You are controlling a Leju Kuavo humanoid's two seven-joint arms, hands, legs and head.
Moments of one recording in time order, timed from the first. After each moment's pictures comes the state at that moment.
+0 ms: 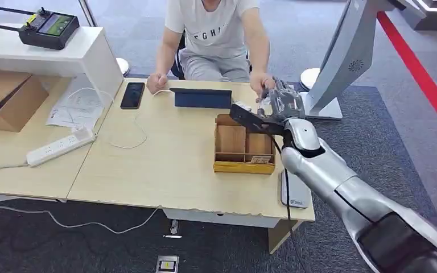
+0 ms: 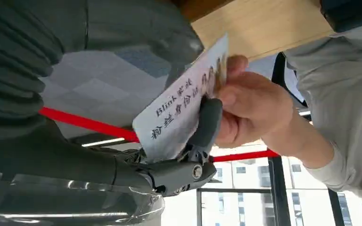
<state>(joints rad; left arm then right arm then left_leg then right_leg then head) -0.15 0.05 -1.21 -0.26 1.02 0.16 -0.02 -0.97 -0.21 0.95 -0.66 0.59 -0.28 0.33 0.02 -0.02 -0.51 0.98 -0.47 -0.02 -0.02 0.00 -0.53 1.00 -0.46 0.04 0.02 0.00</state>
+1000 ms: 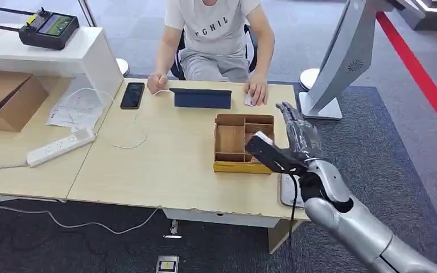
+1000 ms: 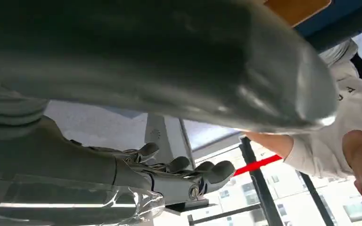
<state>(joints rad) -0.11 0.07 -1.21 -0.26 1.09 0.20 -0.06 -0.55 -0.47 0.79 -1.41 0.55 -0.28 0.45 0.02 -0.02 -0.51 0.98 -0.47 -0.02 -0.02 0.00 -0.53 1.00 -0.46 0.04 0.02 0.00</state>
